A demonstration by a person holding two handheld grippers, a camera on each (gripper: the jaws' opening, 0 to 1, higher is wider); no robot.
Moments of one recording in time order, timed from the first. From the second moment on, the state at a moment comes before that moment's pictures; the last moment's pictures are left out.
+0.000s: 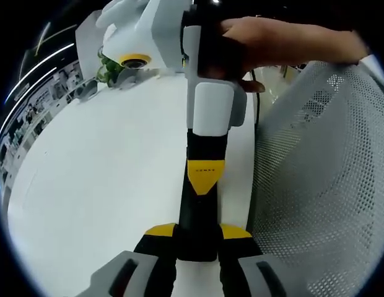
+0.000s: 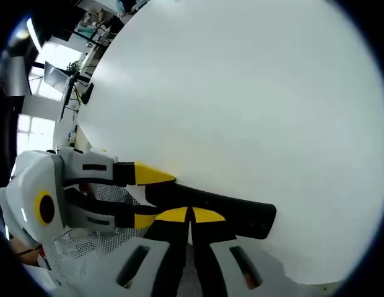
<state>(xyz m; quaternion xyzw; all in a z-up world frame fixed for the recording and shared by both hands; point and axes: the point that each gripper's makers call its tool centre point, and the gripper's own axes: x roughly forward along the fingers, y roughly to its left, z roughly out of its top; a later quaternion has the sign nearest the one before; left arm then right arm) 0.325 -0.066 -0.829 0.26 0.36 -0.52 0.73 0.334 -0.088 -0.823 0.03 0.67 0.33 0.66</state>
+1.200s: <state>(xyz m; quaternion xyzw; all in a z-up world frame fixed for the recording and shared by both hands) 0.325 -0.067 -0.829 0.25 0.37 -0.51 0.73 0.331 -0.079 -0.822 0.04 0.67 0.35 0.65</state>
